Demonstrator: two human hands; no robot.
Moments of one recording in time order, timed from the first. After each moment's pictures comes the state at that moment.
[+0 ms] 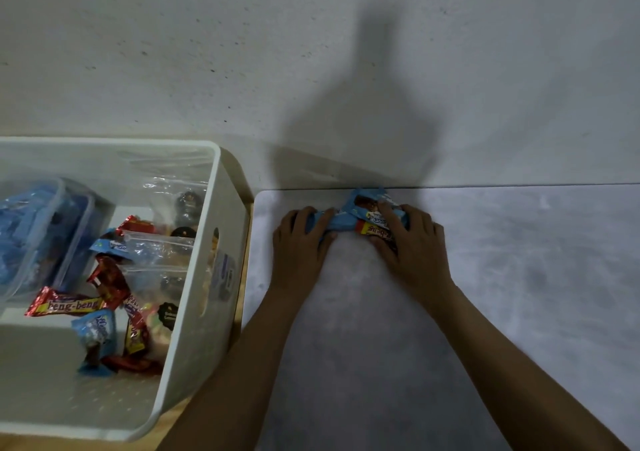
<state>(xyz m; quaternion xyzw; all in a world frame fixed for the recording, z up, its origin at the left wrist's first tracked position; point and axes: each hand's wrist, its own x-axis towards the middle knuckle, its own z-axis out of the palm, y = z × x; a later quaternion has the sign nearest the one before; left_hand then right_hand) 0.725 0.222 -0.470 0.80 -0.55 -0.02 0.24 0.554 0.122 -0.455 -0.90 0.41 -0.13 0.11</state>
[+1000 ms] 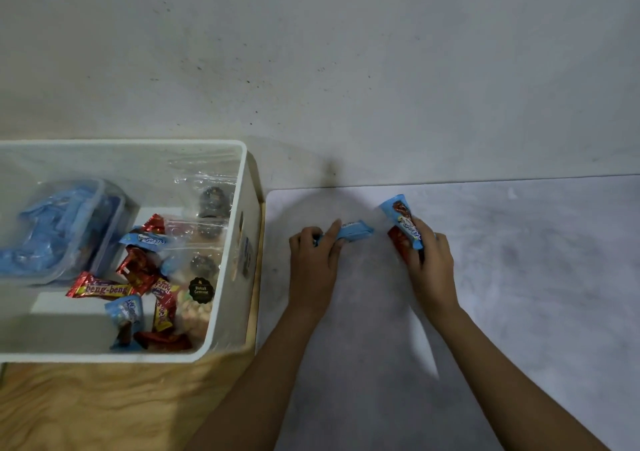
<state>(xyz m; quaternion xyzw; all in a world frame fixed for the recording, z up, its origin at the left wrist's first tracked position) 0.679 0.272 -0.436 0.79 -0.49 -0.09 0.36 0.518 0.188 -0.429 -0.72 0.52 -0.31 0.35</state>
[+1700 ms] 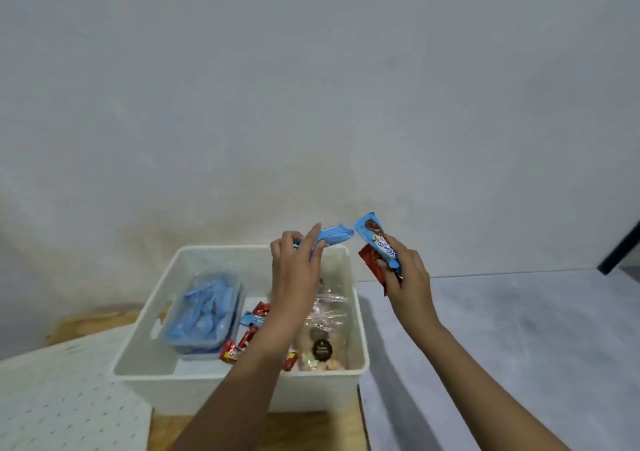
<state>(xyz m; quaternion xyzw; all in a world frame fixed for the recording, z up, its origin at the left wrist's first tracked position) 0.840 0.387 -0.219 0.75 -0.50 0.00 0.43 0.674 0.322 -0.237 -0.74 0.40 -0.45 0.32</state>
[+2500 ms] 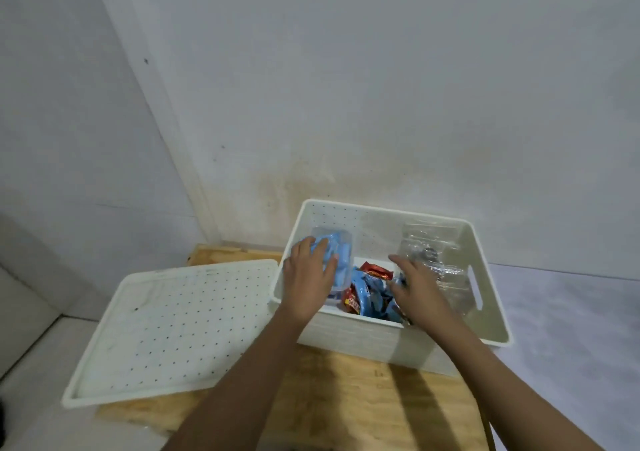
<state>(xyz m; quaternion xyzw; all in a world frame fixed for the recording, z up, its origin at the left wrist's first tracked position) 0.991 0.542 -0.276 0.86 -0.44 -0.03 0.26 0.822 0.438 -0.273 -0.86 0.39 -0.13 0.29</state>
